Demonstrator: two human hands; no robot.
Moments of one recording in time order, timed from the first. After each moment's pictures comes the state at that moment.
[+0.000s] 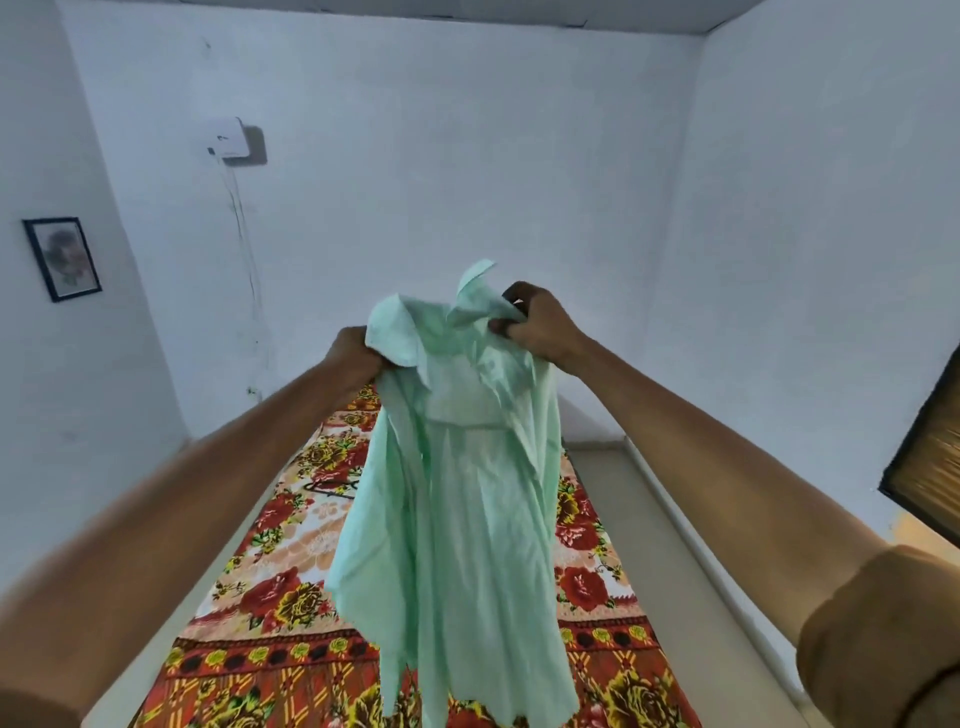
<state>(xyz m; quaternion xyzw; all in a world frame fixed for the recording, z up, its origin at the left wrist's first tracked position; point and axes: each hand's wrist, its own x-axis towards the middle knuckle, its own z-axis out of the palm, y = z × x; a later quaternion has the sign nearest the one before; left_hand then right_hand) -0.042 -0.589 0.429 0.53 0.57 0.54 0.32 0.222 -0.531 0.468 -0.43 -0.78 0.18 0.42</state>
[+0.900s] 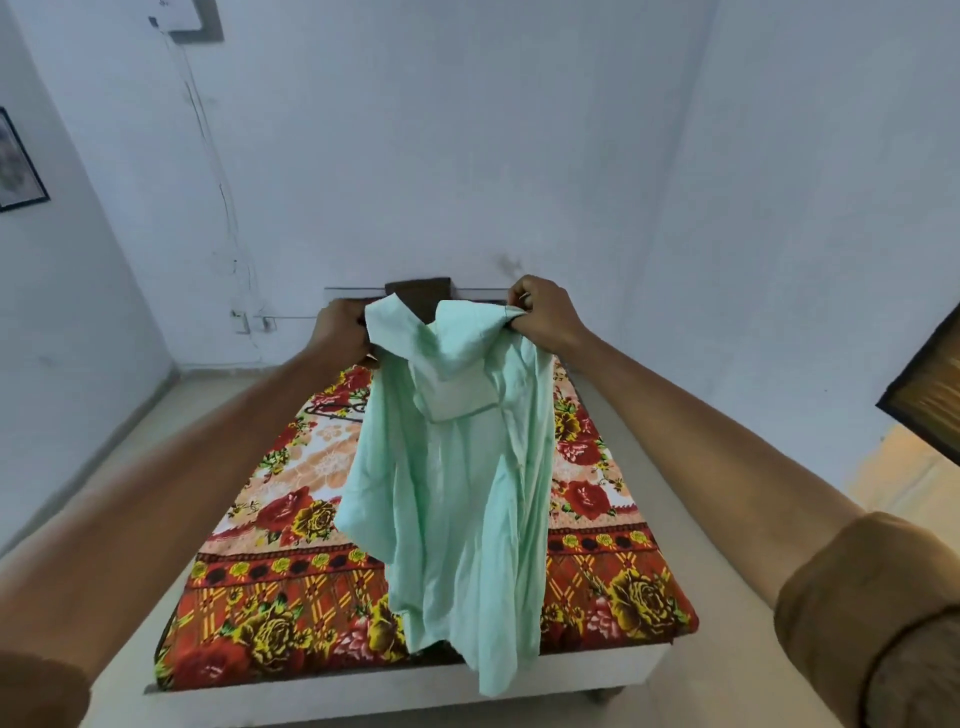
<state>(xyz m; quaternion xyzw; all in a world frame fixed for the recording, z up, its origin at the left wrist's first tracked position) -0.104 -0.565 0.337 0.53 0.65 0.46 0.28 0.183 -0.515 0.351 -0.52 -0.75 0.15 0.38</state>
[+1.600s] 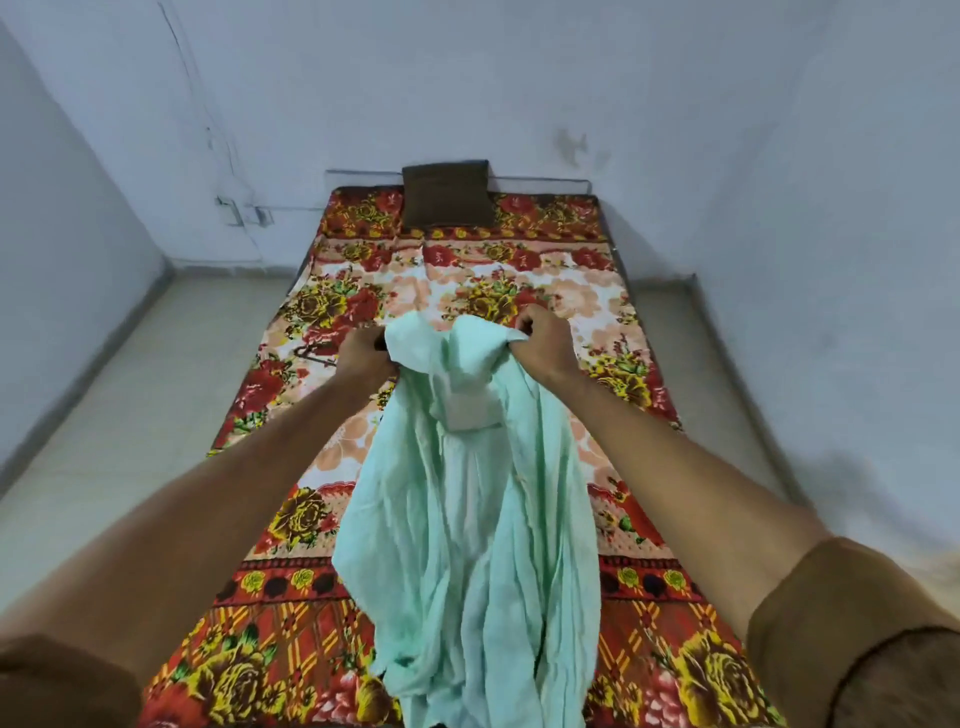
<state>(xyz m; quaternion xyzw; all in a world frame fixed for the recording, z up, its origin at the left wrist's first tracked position) -0.141 -0.264 0.113 0.43 0.72 0.40 0.35 0.106 -0.202 0.114 -0.60 -0.69 0.25 0.33</state>
